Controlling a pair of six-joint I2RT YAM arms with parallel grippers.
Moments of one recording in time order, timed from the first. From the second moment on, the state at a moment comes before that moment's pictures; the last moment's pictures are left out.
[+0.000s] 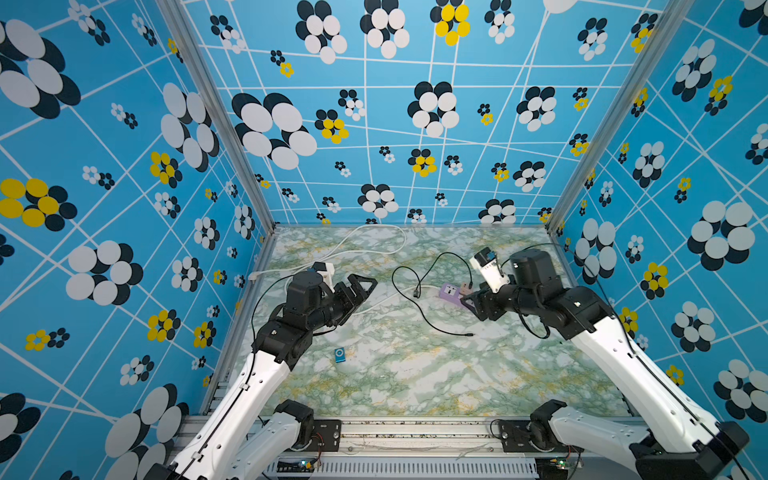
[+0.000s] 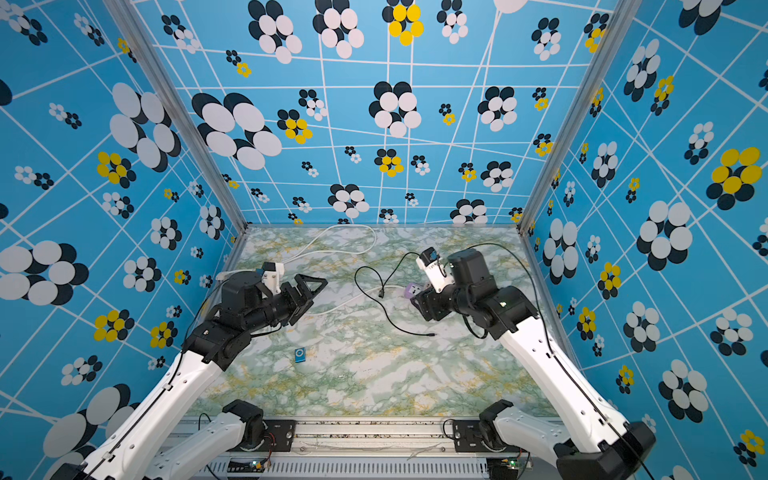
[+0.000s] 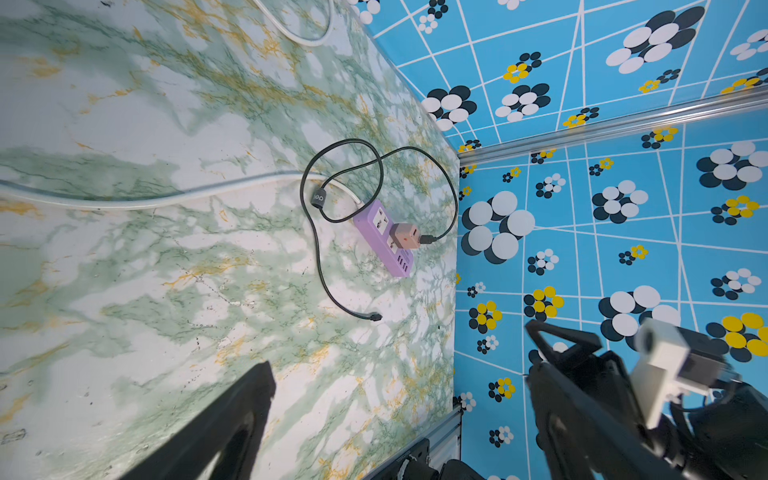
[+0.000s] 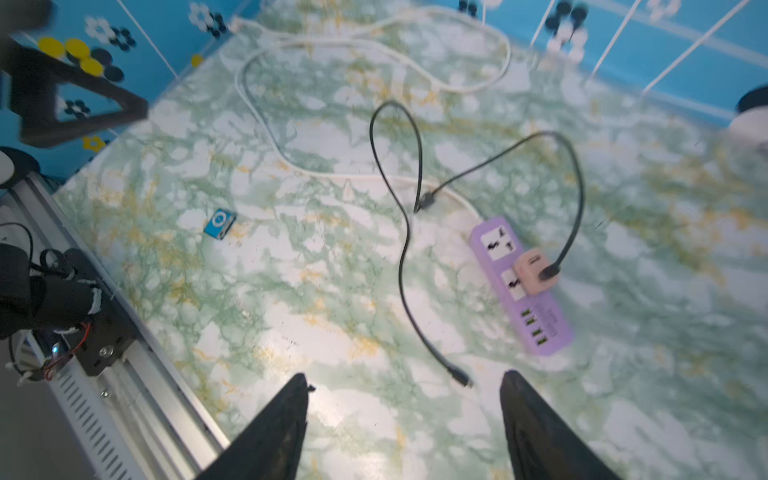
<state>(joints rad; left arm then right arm) -0.34 0.89 0.84 -0.41 0.38 -1.06 0.54 1.18 1.21 -0.93 -0.14 -0.05</state>
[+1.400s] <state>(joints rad) -0.36 0.63 0.78 -0.62 0.29 -1.09 0.52 1.95 1.30 -1.07 0.04 -0.24</state>
